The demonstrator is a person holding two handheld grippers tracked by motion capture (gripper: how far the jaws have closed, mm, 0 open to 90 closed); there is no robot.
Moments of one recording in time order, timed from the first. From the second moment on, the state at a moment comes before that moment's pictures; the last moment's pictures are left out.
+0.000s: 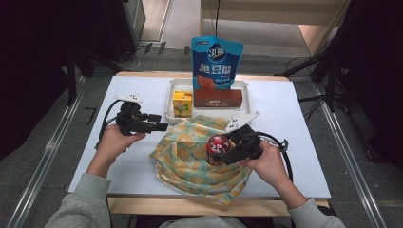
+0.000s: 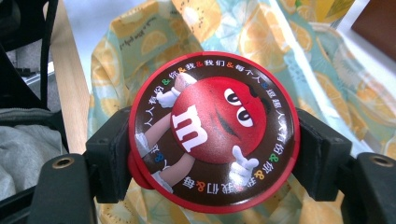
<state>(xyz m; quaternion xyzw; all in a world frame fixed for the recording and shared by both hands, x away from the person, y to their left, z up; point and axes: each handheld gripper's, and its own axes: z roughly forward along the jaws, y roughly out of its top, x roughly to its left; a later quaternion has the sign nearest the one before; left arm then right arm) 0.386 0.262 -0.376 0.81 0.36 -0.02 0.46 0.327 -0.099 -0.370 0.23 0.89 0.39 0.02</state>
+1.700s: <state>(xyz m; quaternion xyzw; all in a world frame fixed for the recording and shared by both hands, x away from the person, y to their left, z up) 0.386 0.261 -0.375 0.81 0.36 -0.03 0.46 0.357 -0.123 -0.315 0.26 0.88 0.39 0.03</state>
